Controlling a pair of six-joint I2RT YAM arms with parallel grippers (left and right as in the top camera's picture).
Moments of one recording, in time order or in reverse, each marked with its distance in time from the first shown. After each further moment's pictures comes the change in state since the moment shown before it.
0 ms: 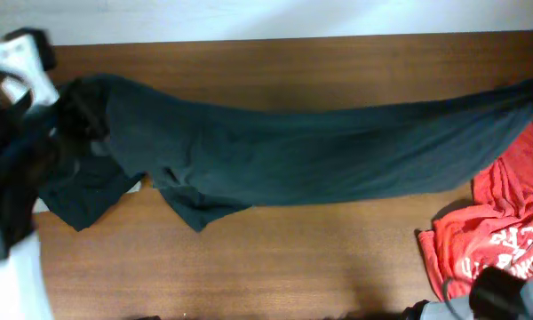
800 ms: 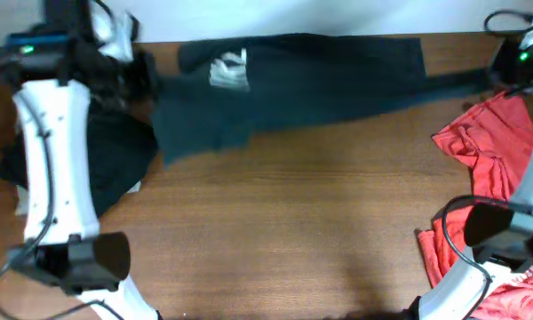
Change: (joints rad) left arm -0.108 0.587 0.328 -0.368 0.022 0.116; right arm 0.138 0.346 0.019 0.050 0.233 0.044
